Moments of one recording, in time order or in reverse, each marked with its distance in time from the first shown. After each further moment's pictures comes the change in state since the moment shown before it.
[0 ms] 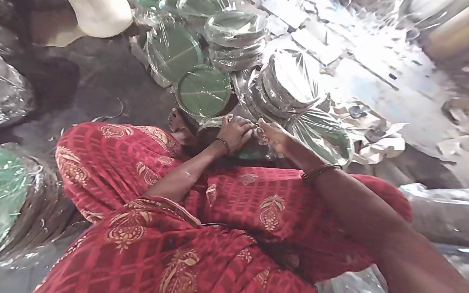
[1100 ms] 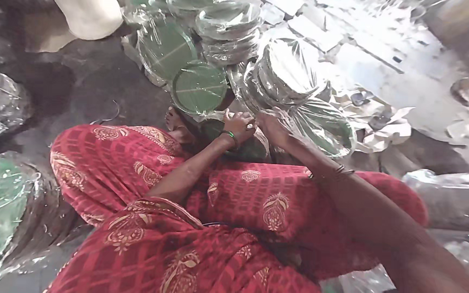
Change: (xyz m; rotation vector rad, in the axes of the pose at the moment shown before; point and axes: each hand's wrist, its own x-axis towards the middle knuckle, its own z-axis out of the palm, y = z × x) left_hand 0.030 0.026 -0.002 -0.123 -0.245 -0.232; right_hand 0.027 -0.003 -0.006 -1.090 0.200 -0.598
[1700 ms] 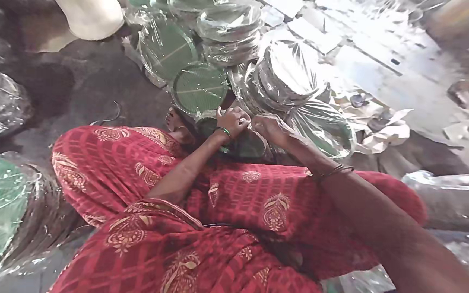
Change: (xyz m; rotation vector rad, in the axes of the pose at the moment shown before) left_hand 0.001 -0.021 -0.018 -0.056 0.058 -0.072; right_hand -0.002 0.007 0.007 0.277 -0.008 -0.198
